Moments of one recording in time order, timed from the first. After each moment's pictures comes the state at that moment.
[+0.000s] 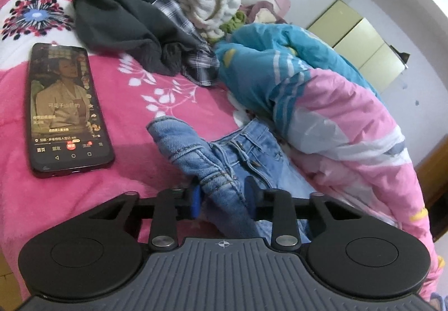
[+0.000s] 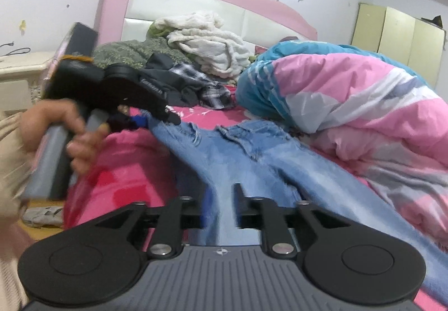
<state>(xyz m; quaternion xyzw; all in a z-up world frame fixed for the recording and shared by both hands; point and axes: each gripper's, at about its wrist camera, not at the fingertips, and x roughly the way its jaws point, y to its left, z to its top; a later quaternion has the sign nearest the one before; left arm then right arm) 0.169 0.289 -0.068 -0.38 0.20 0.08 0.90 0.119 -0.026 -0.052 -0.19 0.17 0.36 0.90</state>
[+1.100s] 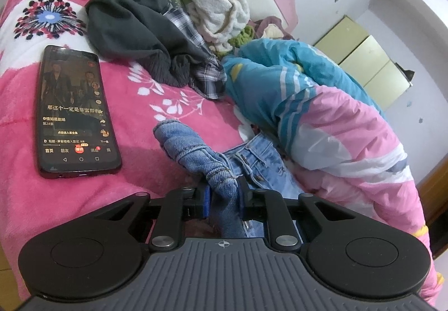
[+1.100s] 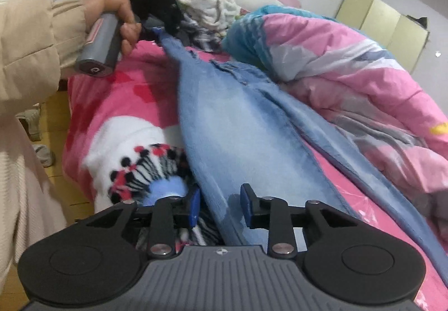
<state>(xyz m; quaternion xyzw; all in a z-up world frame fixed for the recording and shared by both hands) 0.164 0.290 -0.068 -0.40 0.17 0.10 0.90 0.042 -0.058 -0.099 -0.27 0.21 0.26 0.90</state>
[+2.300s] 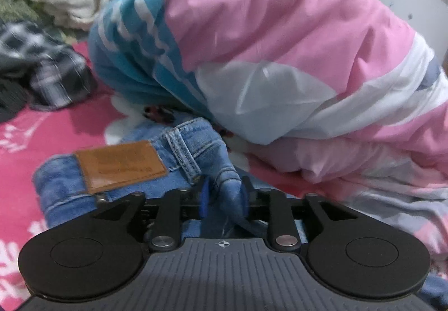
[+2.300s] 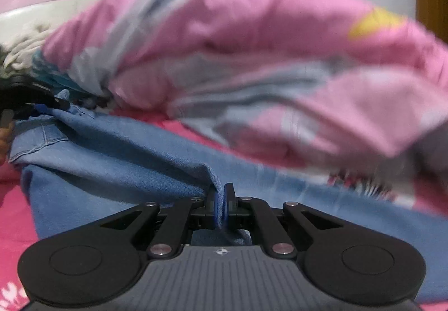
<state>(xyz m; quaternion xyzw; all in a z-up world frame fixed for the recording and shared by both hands) 0.390 0.169 -0.050 -0.22 0.24 0.05 0.94 0.350 -0.218 -0.080 -0.04 0.27 0.15 0.95</state>
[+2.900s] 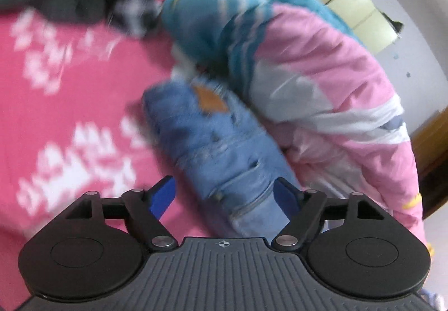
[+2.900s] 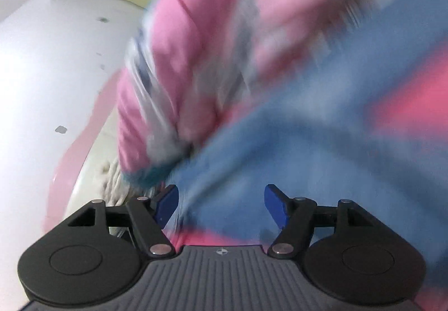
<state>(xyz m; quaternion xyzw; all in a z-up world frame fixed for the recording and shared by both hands) 0.283 0.229 -0.074 -0.41 0.27 0.01 0.87 0.254 -0.307 -0.094 0.44 0.37 0.22 0.78</state>
